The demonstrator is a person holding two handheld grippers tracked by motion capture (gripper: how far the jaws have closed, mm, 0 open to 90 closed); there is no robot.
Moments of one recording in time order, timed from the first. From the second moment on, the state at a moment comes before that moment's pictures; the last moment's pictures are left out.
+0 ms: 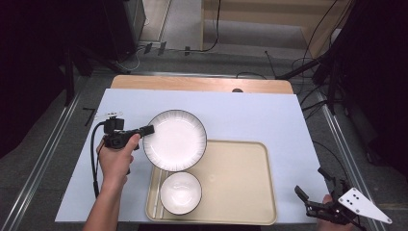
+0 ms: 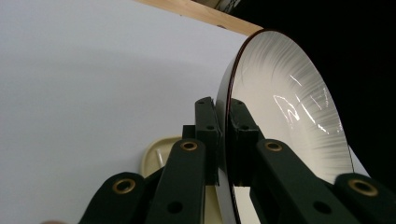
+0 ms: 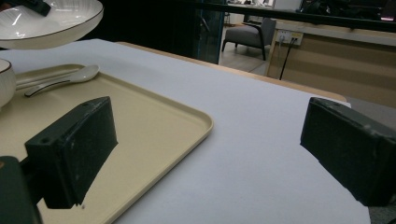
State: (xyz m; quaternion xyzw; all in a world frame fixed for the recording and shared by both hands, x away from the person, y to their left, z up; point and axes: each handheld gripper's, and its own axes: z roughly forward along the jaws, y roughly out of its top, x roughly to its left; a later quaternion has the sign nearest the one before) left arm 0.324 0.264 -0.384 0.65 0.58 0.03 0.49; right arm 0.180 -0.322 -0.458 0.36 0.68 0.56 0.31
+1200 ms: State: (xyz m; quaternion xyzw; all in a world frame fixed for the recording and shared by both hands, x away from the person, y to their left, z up) left arm 0.365 0.165 -0.420 0.72 0.53 -0.05 0.45; right arm 0.179 -0.326 -0.458 0.36 0.67 0.56 0.31
